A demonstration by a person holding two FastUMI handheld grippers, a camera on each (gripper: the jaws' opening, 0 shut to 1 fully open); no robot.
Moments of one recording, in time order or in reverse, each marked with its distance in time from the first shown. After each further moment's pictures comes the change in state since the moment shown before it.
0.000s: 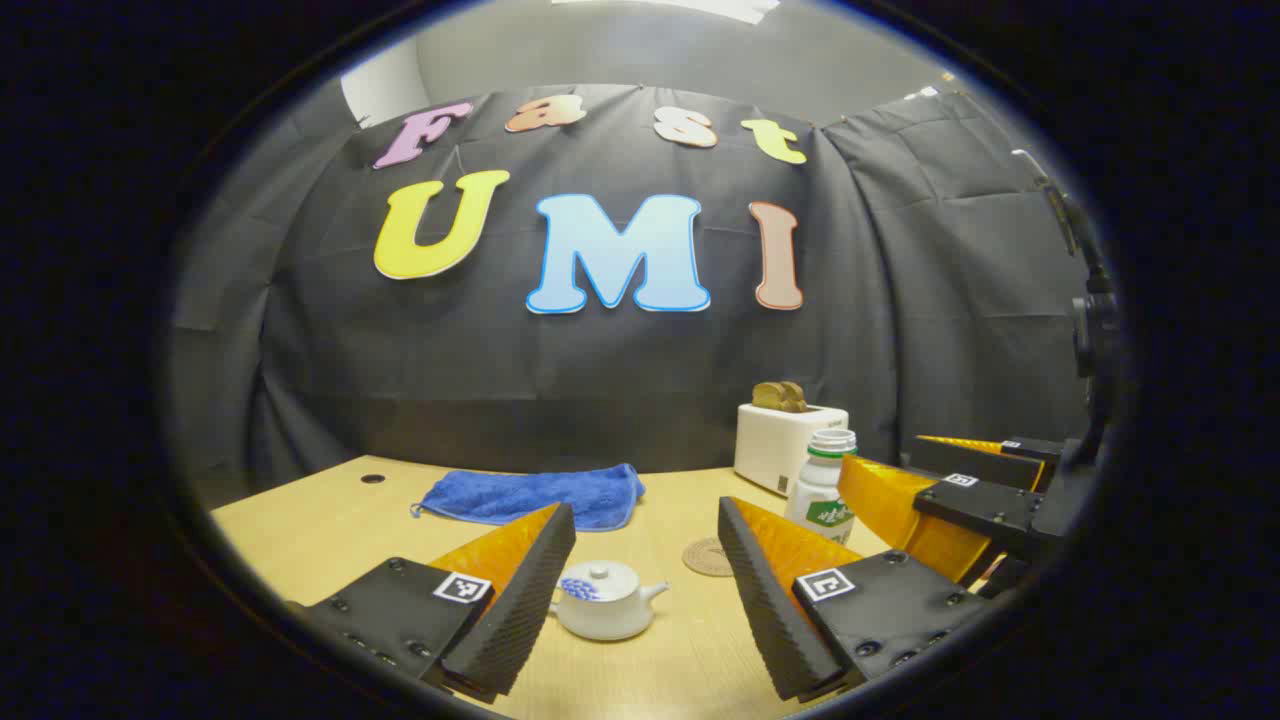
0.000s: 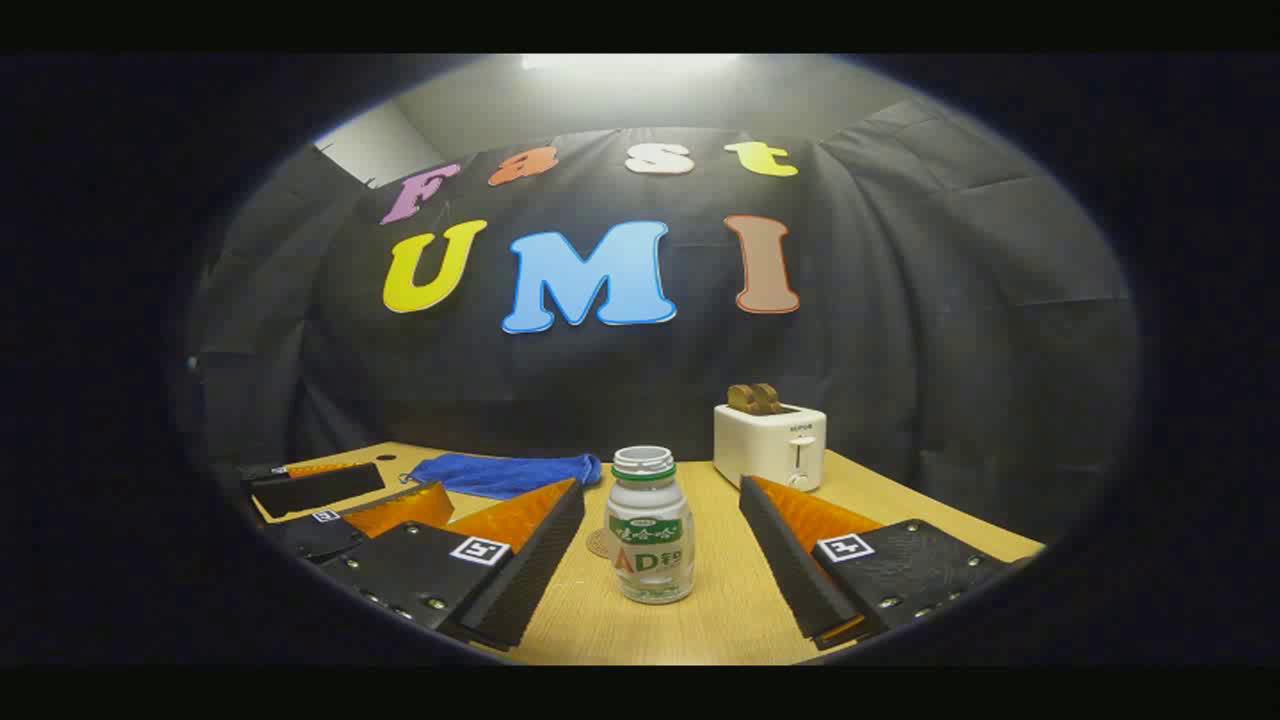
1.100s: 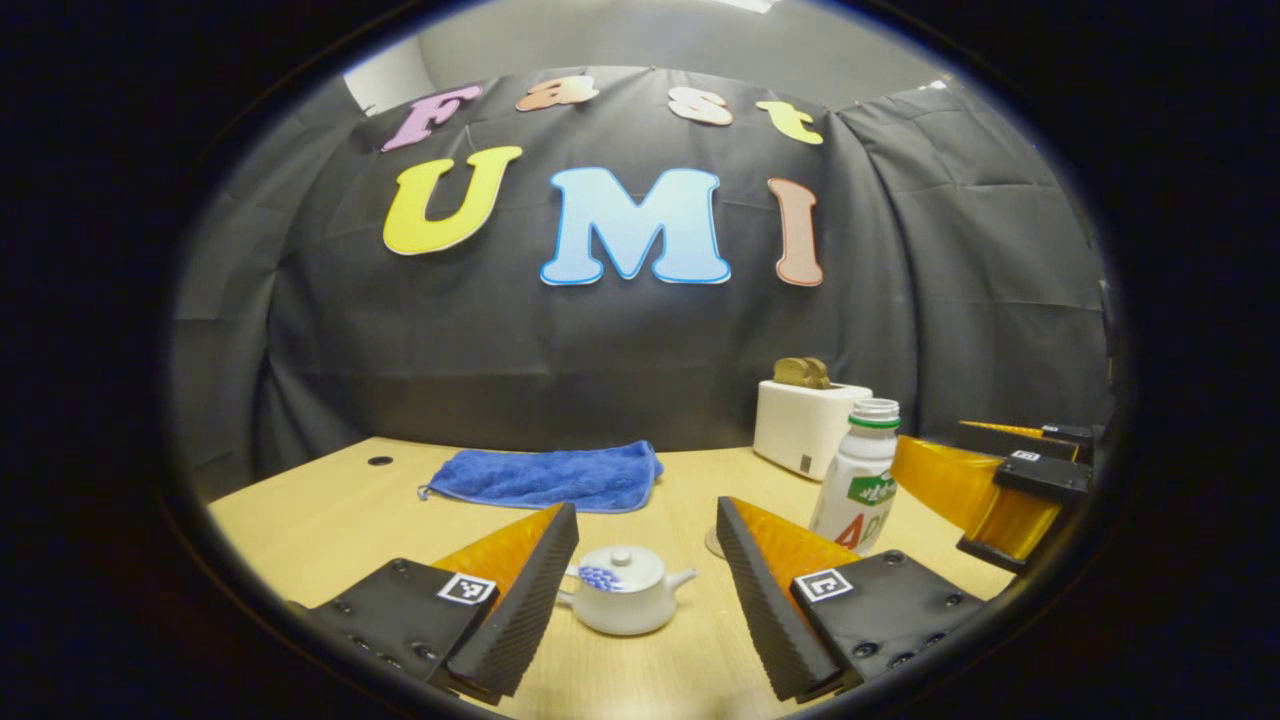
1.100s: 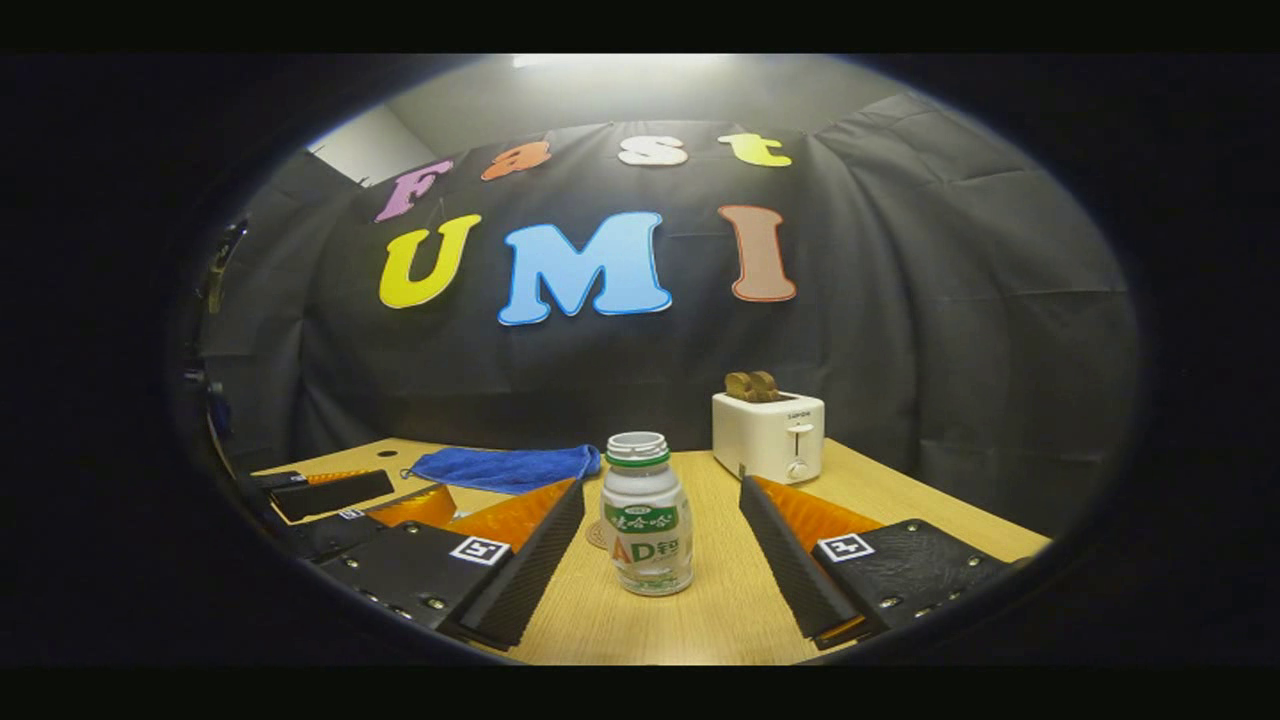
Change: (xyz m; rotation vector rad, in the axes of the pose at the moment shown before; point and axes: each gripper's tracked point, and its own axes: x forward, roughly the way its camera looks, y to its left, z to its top) left arm 0.022 0.019 -0.031 -0.002 0.069 0.030; right arm -0.001 -0.003 -0.013 0.022 0.039 0.002
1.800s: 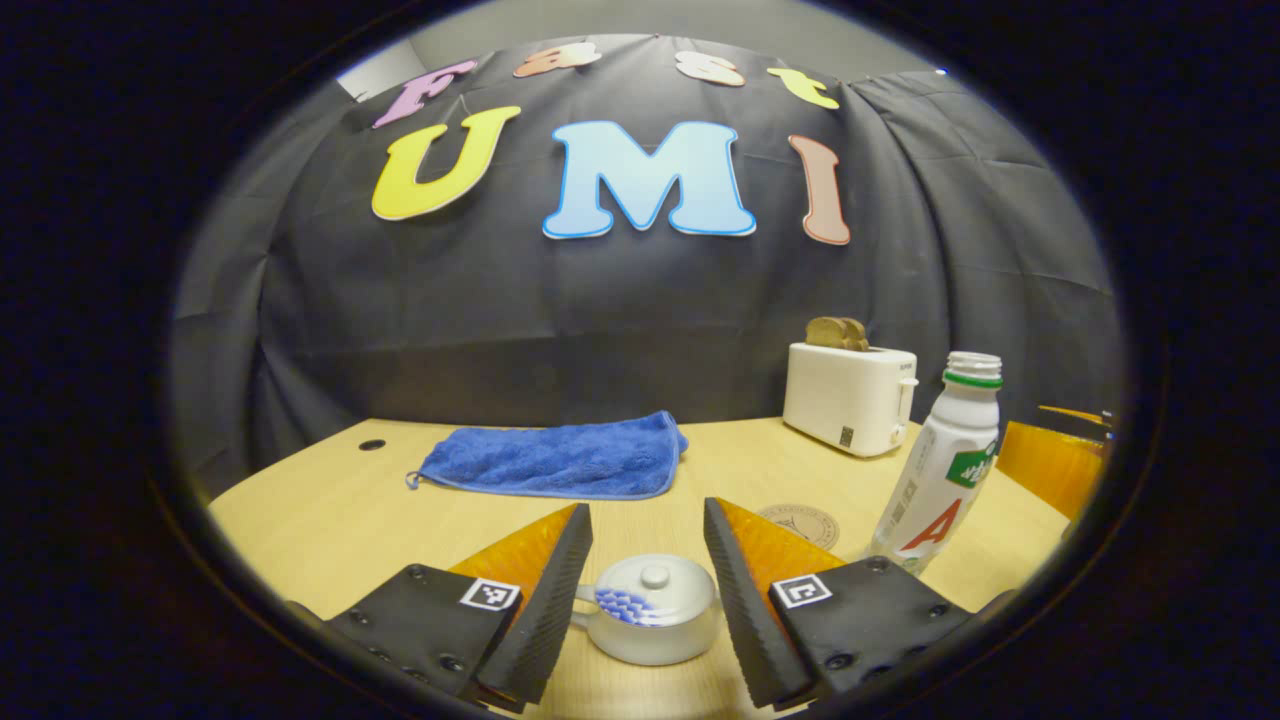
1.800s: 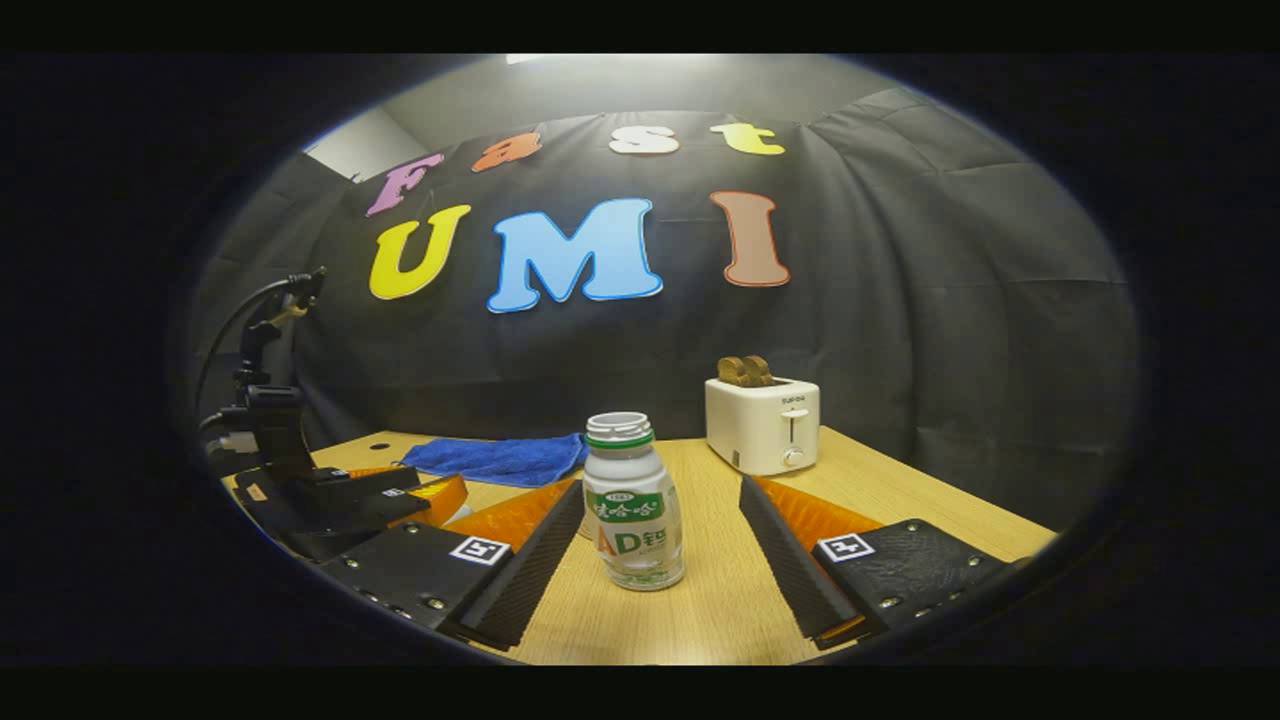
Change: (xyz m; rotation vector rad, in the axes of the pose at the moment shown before) left arm 0.069 0.021 -0.042 0.009 0.110 0.018; right arm 0.008 -0.011 -0.018 0.008 0.041 -0.018
